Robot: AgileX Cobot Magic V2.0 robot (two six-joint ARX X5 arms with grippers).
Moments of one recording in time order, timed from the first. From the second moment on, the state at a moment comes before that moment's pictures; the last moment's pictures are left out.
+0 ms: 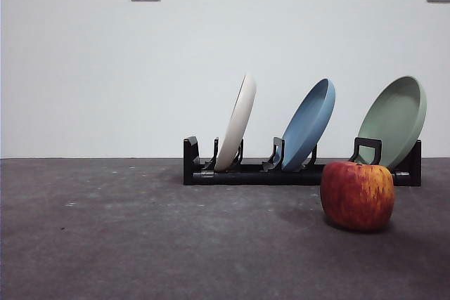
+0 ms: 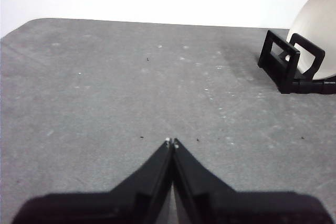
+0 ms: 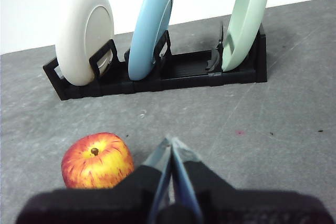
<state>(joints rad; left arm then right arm) -0.03 0.00 0.02 -0.19 -0.01 -0.09 0.05 0.00 0.02 -0.17 -0.18 0.15</state>
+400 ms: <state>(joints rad) -0.03 0.00 0.02 -0.16 0.12 -0.23 0.05 0.00 0.02 -0.10 -0.18 0.33</state>
